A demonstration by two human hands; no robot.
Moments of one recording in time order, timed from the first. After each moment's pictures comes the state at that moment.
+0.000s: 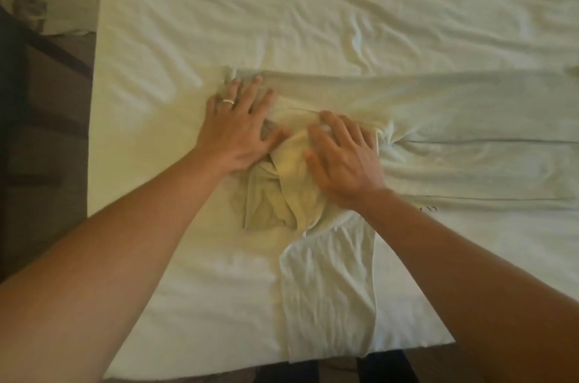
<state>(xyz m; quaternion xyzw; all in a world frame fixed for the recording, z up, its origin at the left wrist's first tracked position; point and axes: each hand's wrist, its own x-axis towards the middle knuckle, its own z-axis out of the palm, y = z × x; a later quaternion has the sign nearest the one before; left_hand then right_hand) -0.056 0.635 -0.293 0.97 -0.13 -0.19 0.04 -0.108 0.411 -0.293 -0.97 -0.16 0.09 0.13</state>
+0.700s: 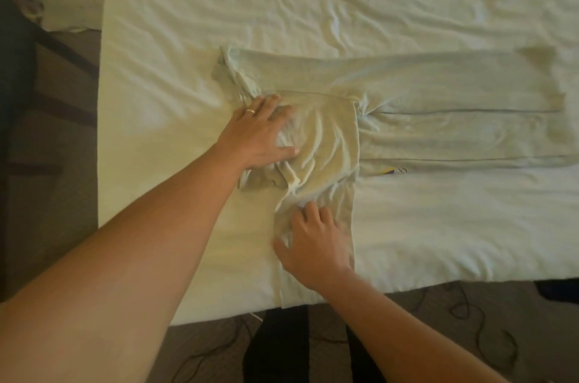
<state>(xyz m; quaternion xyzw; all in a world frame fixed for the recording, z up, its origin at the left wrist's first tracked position) -0.107 0.595 -0.267 0.94 -0.17 -0.28 0.10 -0.287 0.445 -0.259 -0.96 -0.07 0.26 0.11</state>
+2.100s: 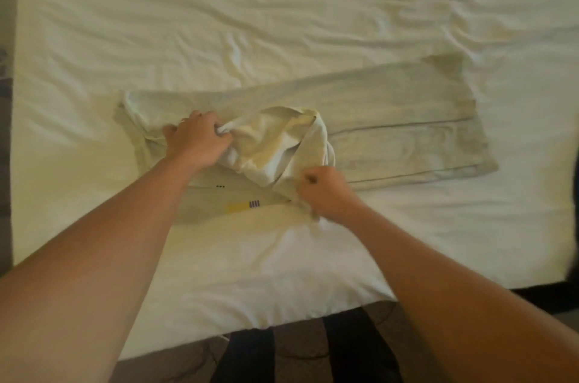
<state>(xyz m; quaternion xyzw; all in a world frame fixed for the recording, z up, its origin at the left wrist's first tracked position) -0.057 0.473 -0.248 0.96 0.08 -0.23 0.10 -0.153 0.238 -0.241 -0.83 0.14 0.34 0.42</state>
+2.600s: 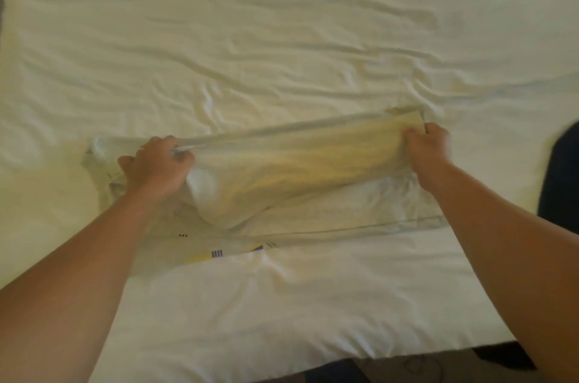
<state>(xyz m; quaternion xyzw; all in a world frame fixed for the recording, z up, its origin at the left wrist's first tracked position) -0.023 0.465 -0.245 0.97 0.14 -0.15 0.11 -0.023 0.029 -0.240 -0.79 0.41 0.05 0.44</state>
